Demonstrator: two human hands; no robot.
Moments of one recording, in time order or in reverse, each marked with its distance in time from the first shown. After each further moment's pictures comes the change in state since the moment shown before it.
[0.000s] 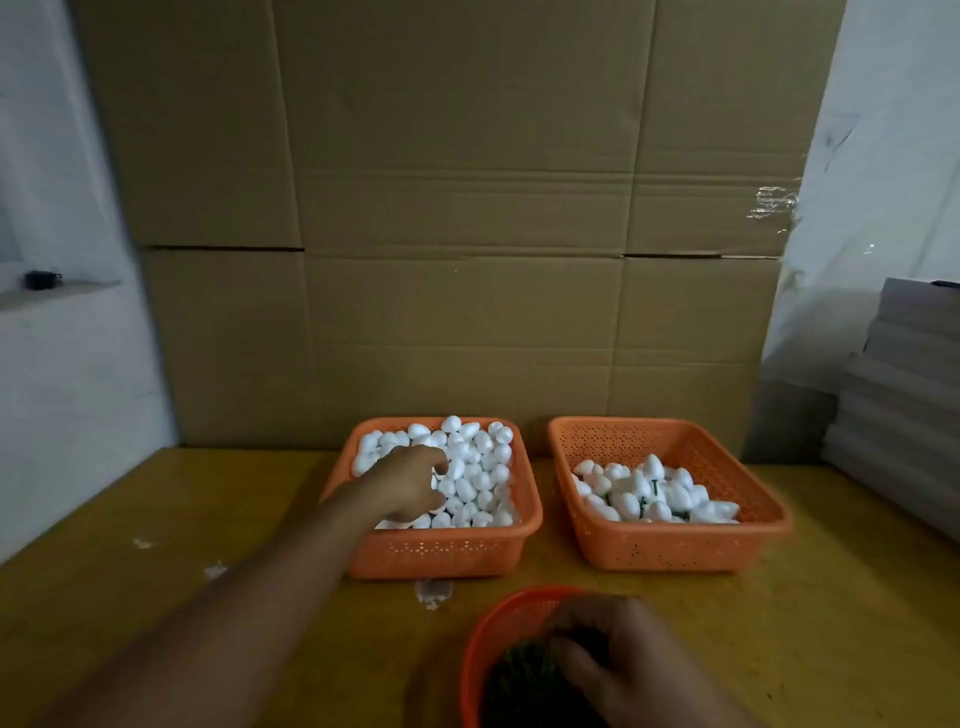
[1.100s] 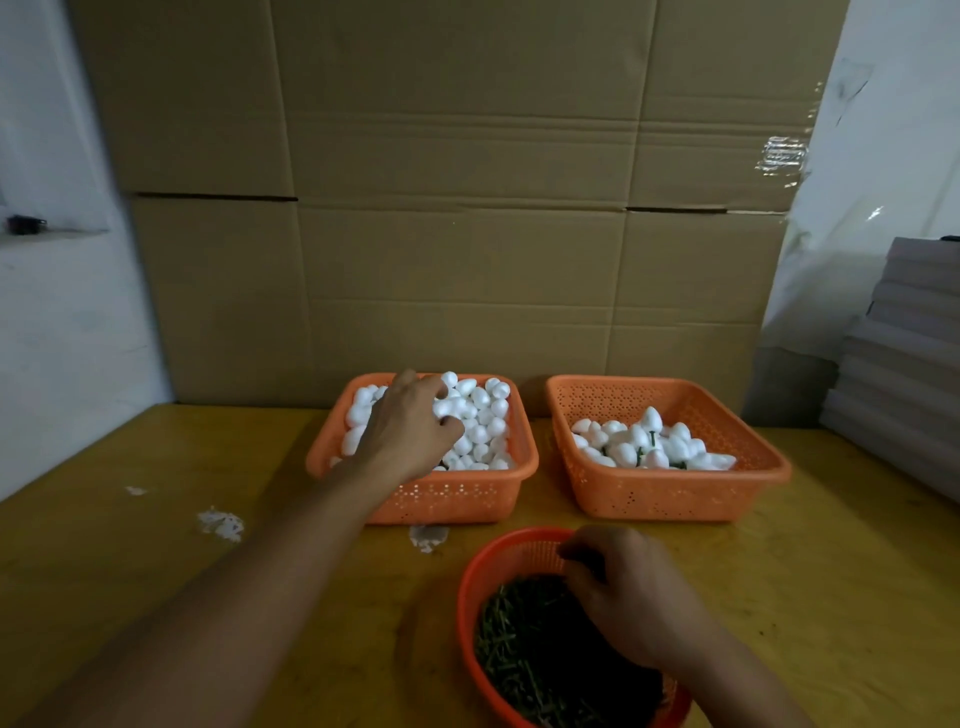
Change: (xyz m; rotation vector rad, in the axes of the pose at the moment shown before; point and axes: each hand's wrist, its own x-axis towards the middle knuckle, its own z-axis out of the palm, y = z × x) left_hand -0.027 0.028 0.016 -0.183 0.569 0.015; right_hand 0.005 0.032 0.012 -0.249 0.133 0.128
